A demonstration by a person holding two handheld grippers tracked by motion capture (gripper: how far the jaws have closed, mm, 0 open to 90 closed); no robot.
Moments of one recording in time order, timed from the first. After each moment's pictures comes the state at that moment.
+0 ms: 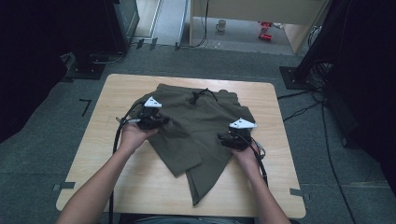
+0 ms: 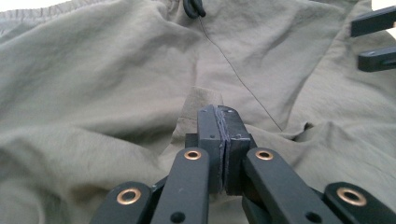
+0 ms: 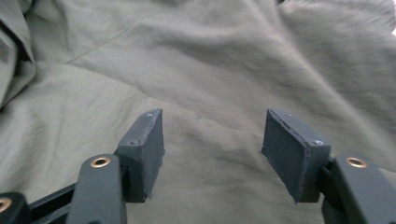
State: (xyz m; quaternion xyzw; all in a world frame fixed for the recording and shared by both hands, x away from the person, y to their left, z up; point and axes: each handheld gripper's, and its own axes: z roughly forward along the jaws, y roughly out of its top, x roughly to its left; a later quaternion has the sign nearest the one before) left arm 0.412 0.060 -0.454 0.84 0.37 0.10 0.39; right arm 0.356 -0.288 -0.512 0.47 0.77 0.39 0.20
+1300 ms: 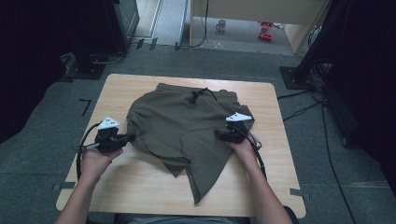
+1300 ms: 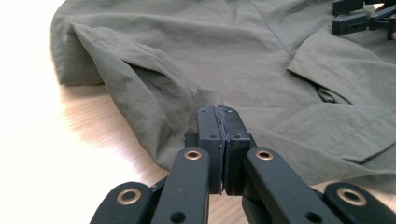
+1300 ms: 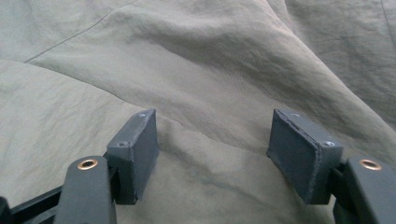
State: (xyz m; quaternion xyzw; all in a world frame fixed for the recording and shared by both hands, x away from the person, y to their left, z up) left arm 0.333 0.168 -0.453 0.79 0.45 0.11 0.41; right arm 0.389 -0.286 -0.522 0.47 0.78 0.37 0.19
